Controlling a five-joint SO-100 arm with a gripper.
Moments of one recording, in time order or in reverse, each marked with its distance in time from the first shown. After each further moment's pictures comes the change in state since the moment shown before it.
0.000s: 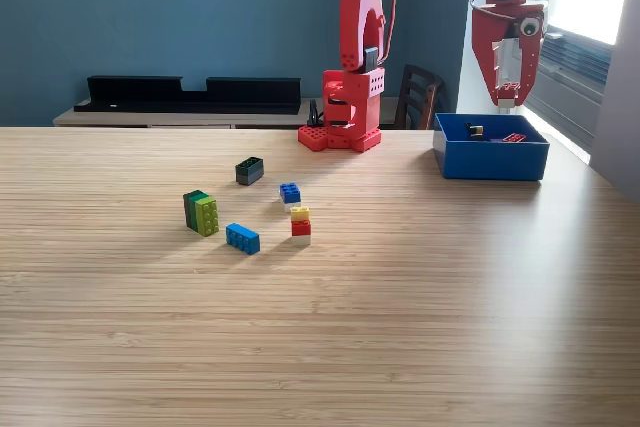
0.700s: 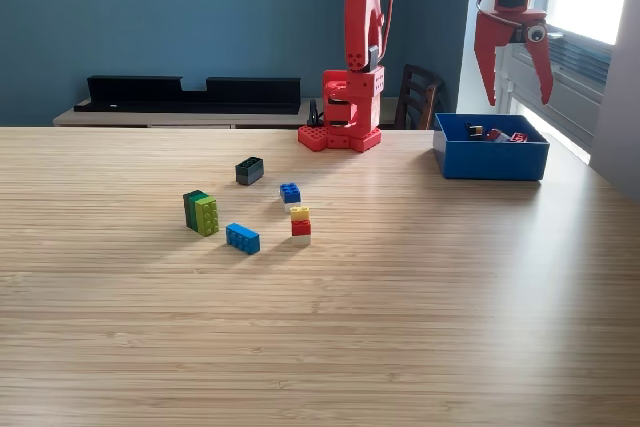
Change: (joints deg) arm -5.6 0.1 2.2 0.0 -3.7
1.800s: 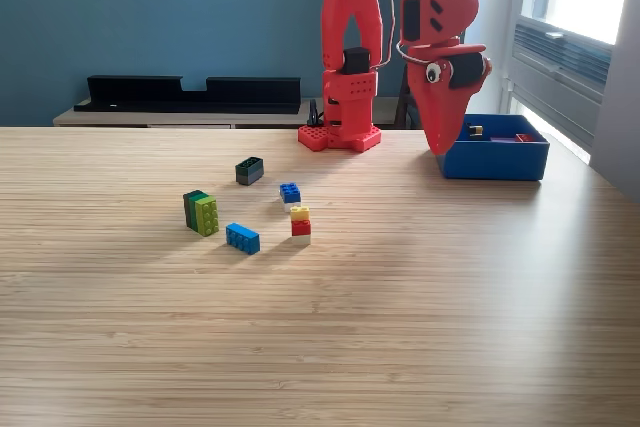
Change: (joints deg) arm 41.5 0.0 8.7 -14.6 10.4
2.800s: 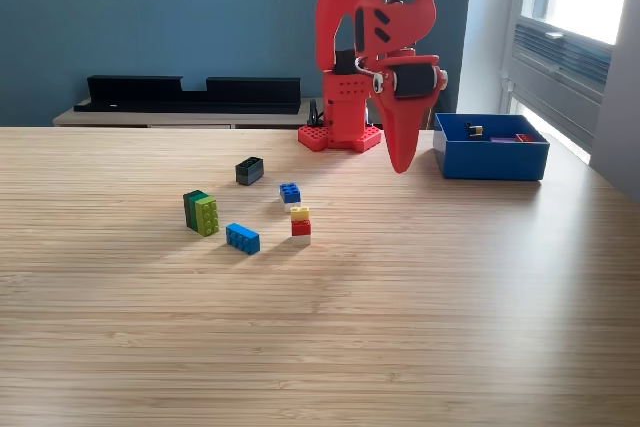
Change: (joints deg) arm 15.0 0.0 4.5 -11.4 0.3
